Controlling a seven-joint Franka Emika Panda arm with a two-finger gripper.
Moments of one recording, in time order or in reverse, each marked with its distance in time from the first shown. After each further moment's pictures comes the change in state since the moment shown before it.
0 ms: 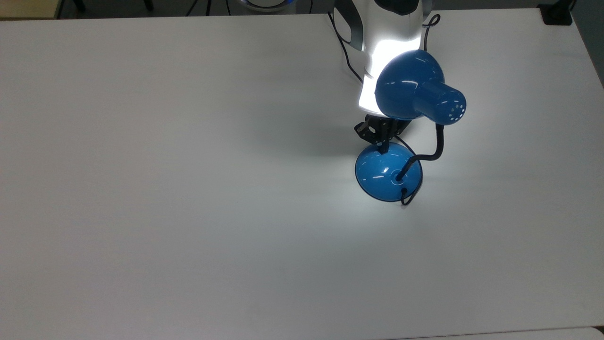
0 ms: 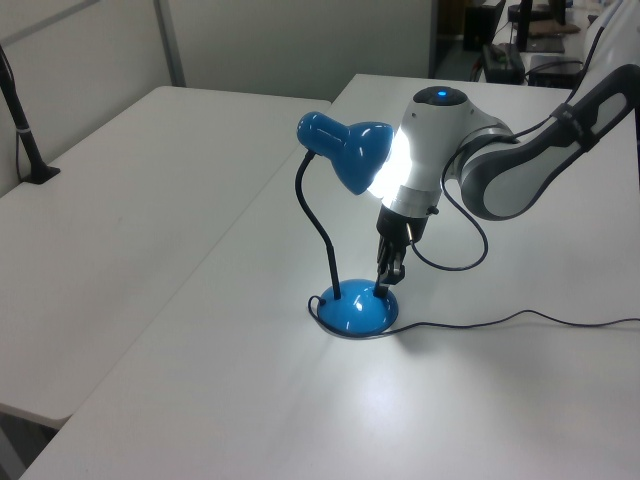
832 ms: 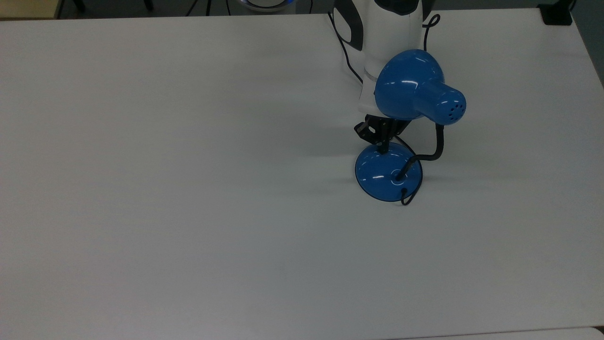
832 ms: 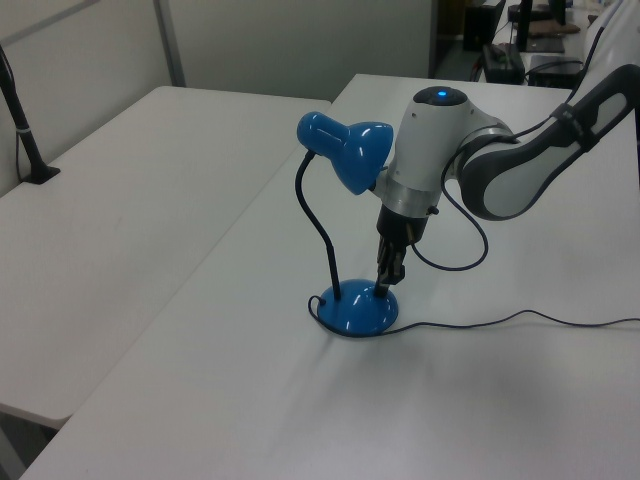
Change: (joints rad) arm 0.000 0.000 0.000 -0.001 -0.001 0.000 0.000
